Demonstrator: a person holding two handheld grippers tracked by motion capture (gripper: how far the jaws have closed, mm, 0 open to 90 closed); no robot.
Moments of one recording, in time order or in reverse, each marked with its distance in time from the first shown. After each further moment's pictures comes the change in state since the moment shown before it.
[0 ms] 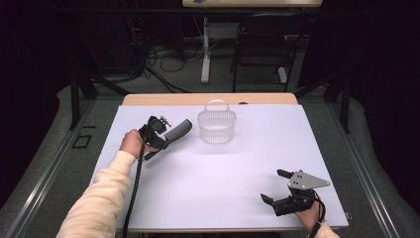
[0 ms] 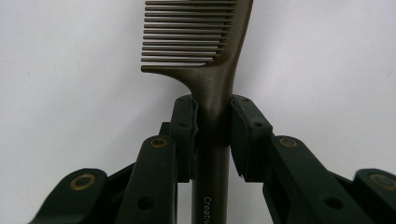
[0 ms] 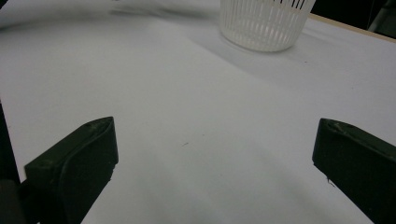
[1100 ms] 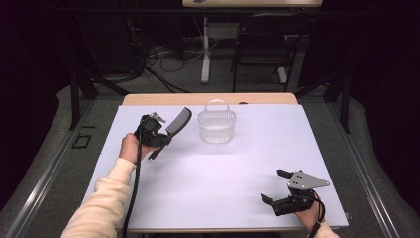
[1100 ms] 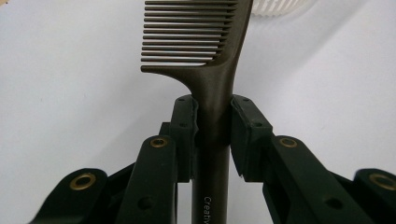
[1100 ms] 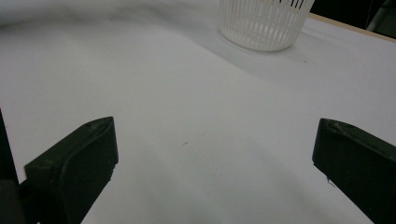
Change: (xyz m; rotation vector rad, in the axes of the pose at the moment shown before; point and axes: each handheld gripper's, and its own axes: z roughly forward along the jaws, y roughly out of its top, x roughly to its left) left arm -0.011 -0.014 -0.023 -0.259 -0.025 -0.093; right arm 0.001 0.000 0.000 0.001 -0.008 -0.001
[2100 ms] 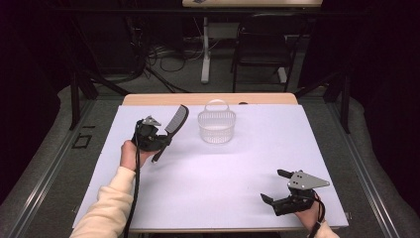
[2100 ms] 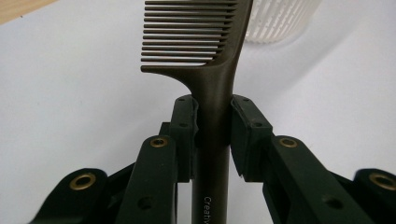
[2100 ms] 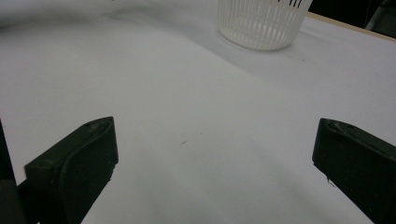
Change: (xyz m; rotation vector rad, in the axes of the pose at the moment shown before) left arm -0.006 -0.019 -0.003 -0.156 -0.001 -0.061; right arm -0.001 0.000 0.000 0.002 -0.004 -0.001
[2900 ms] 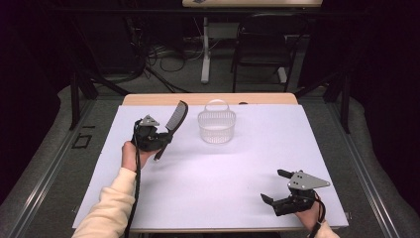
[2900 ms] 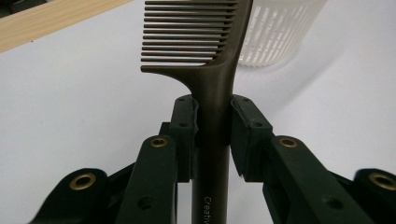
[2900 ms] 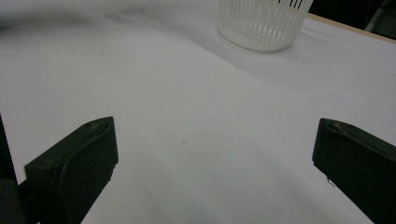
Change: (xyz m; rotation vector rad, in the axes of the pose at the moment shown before) left arm -0.003 -0.001 -0.004 -0.093 0.003 0.000; right arm 0.000 0.000 -0.001 0.001 0.002 -0.002
